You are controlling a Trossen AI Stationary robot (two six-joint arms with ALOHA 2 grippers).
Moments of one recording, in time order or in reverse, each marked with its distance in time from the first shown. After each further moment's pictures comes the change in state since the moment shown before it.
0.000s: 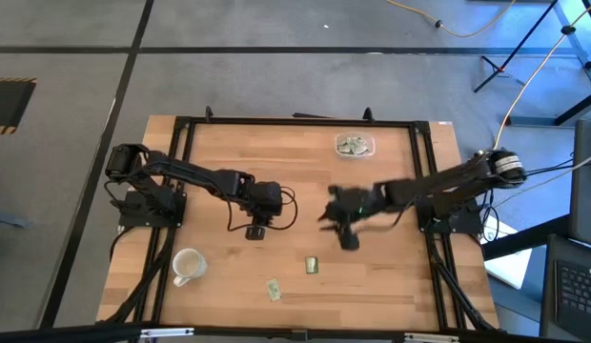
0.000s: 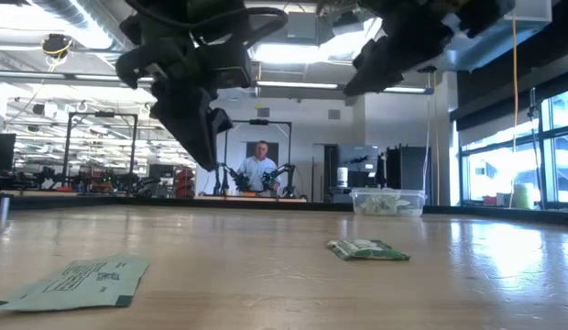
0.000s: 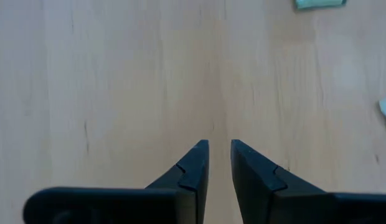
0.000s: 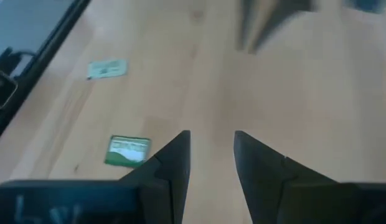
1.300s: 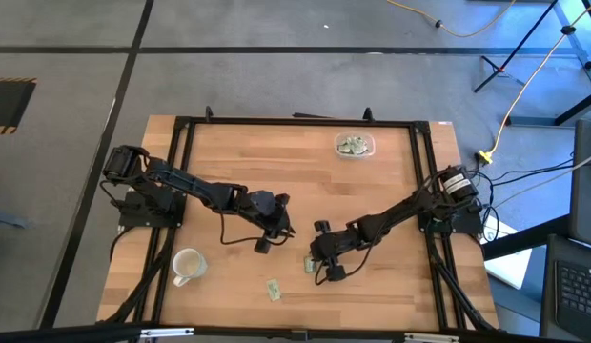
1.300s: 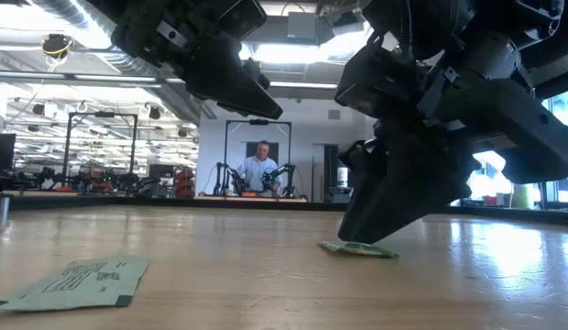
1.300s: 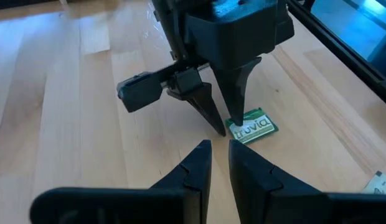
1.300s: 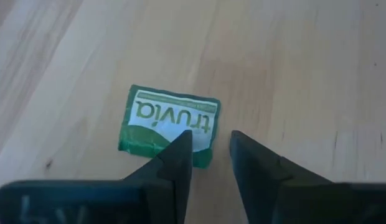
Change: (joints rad) left arm -0.102 -0.008 -0.144 0.646 -0.002 0.106; right arm 0.180 0.484 0.004 0.291 0.074 0.103
